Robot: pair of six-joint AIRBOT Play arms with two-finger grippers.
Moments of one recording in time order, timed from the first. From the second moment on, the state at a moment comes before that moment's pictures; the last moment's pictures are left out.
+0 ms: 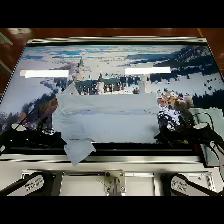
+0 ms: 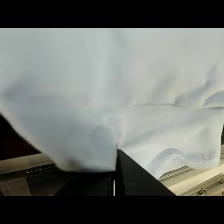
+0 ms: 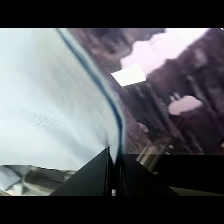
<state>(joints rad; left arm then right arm) 0.32 -1.18 0.45 0.90 -1.15 -1.14 -0.39 -1.32 0.51 -0.90 1.06 1.29</state>
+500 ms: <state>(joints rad) 0.30 -1.19 0.83 0.90 -1.19 -1.14 -0.27 -1.26 0.78 -0.88 1.06 1.28</state>
